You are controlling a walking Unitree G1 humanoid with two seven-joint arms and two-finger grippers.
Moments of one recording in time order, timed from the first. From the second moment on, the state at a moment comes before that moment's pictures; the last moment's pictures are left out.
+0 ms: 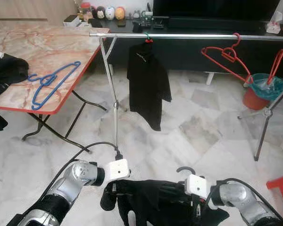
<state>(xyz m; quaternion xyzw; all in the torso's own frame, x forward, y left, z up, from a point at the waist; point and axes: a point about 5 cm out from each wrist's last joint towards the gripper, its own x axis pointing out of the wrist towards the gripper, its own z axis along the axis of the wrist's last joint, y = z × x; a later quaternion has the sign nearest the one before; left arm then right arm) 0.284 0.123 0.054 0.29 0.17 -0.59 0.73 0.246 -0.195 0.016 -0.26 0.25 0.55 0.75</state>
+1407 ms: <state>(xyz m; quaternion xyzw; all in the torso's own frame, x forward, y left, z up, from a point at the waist) 0.280 0.119 0.067 0.15 0.16 -0.61 0.76 0.247 -0.196 0.021 -0.25 0.24 0.55 0.76</state>
